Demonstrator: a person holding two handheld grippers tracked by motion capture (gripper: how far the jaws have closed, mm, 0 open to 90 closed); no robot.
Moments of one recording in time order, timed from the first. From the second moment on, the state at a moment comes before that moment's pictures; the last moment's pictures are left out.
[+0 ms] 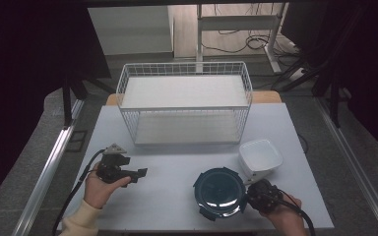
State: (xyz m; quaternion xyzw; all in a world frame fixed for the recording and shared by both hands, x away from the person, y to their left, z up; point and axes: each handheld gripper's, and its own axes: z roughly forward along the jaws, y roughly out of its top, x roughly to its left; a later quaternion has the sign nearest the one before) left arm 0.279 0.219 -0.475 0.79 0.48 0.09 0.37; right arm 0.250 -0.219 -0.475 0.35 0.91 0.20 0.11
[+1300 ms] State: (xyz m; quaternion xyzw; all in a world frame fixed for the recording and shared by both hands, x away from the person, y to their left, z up) left arm 0.279 0.219 -0.478 0.79 0.48 0.09 0.37; right arm 0.289 -0.143 -0.488 0.29 0.93 0.19 0.09
